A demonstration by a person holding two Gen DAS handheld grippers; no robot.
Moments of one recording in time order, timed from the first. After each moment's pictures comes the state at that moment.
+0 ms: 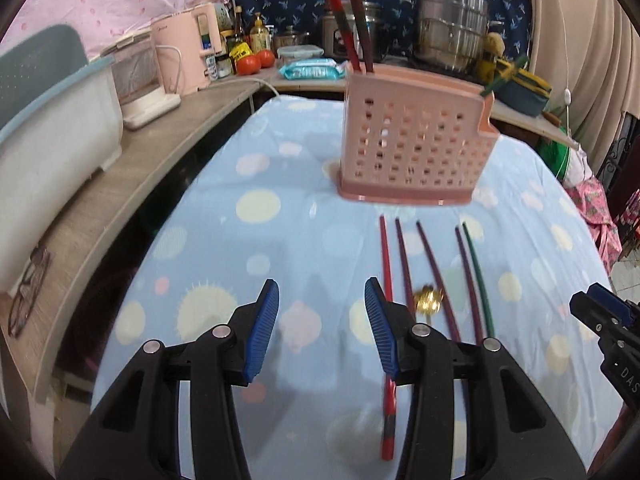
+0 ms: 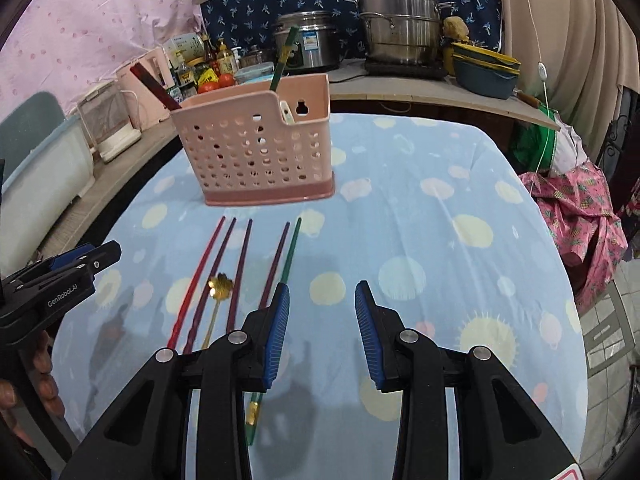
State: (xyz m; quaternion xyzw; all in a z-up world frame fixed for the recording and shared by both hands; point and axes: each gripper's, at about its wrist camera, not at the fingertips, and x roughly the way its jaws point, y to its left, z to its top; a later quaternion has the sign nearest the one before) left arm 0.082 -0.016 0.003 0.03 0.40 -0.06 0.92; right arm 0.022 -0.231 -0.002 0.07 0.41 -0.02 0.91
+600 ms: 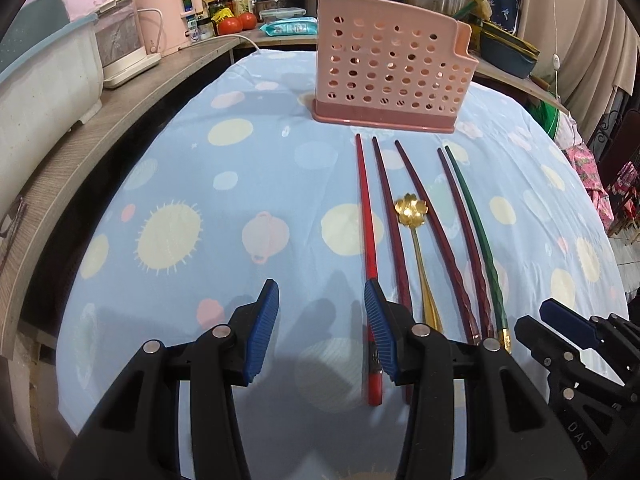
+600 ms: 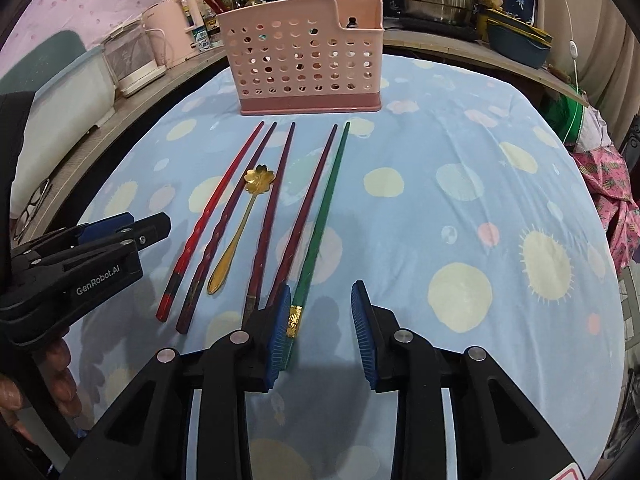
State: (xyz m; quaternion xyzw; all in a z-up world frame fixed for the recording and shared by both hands) left arm 0.052 -0.028 -0.043 0.03 0.45 -0.08 0.89; right arm -0.005 -0.190 -0.050 0.05 0.46 0.02 0.88
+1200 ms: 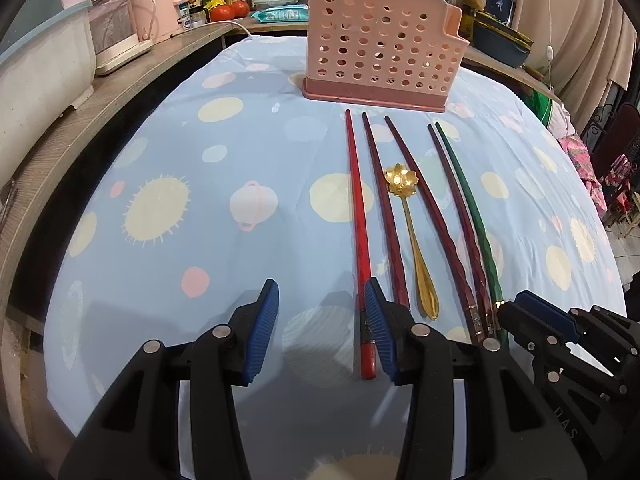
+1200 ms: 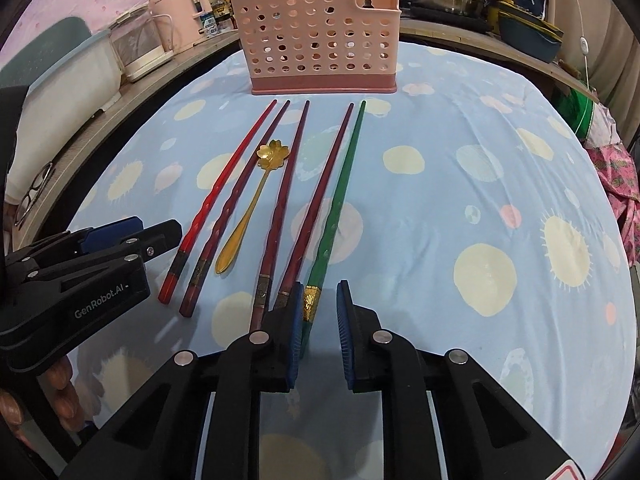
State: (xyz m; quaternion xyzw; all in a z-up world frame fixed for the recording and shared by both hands) left arm 0.042 -0.030 -0.054 0.03 0.46 -0.10 0.88; right arm -0.007 -0.182 -0.063 0.05 0.48 0.03 0.88
